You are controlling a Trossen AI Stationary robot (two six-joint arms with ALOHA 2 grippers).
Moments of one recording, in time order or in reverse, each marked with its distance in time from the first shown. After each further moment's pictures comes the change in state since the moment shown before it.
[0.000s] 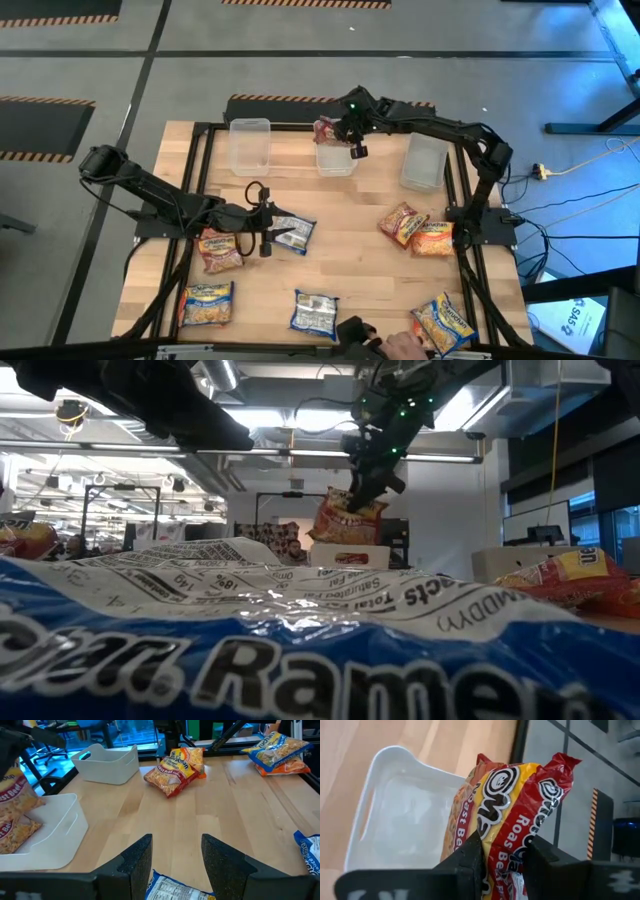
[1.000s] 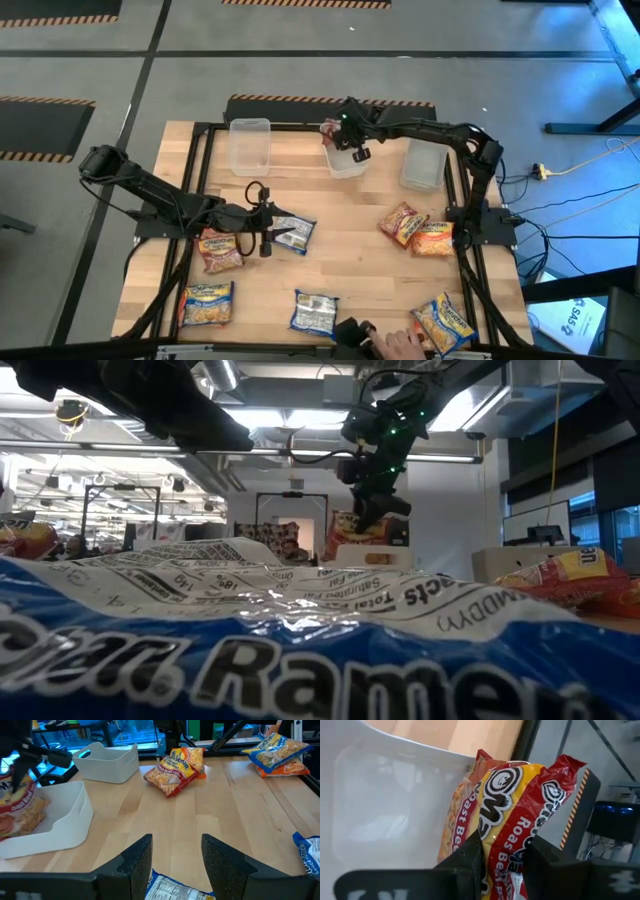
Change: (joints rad) left arm 0.000 0.000 0.000 -0.002 0.000 -0.016; right arm 0.039 0.071 -0.012 -0.026 0.220 -0.127
